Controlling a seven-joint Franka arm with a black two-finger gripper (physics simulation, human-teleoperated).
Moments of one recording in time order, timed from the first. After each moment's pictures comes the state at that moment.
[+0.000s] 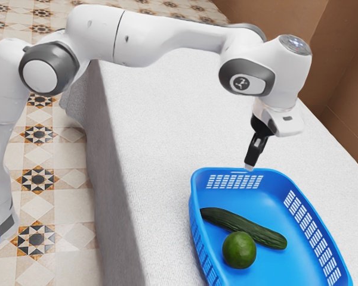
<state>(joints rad) -0.13 0.34 -0.28 -1.23 0.23 1.66 0.31</state>
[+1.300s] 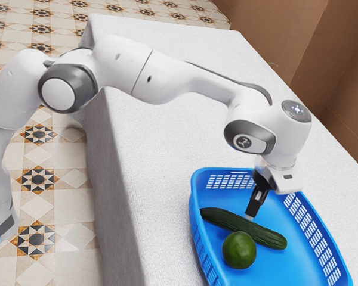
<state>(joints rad) -0.20 0.51 -0.27 -1.30 0.23 1.88 0.26</state>
